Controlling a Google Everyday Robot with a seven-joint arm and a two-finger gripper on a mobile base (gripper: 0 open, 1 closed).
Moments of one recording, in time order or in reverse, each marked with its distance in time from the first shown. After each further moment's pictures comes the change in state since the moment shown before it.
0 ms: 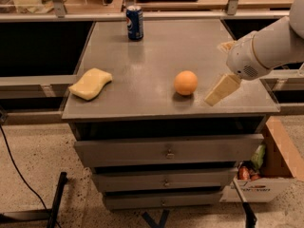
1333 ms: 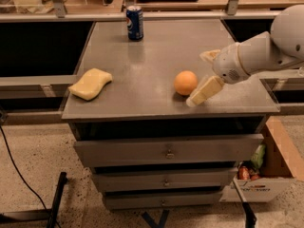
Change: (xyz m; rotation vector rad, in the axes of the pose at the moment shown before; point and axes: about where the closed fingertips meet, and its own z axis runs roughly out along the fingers) arm -0.009 -0.006 0.055 -0.129 -0.186 0.053
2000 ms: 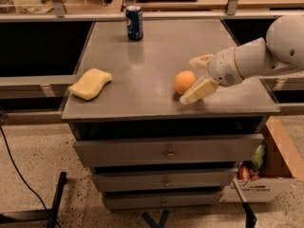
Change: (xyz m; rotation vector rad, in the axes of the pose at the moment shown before) arm -0.006 0.005 0.018 -0.058 -0.096 -0.029
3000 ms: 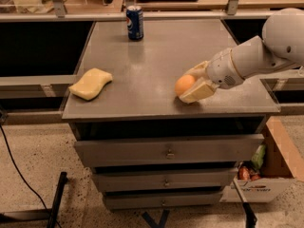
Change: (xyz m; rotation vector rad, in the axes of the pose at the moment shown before) arm 0.005 0.021 -0.001 -0.061 0.094 -0.025
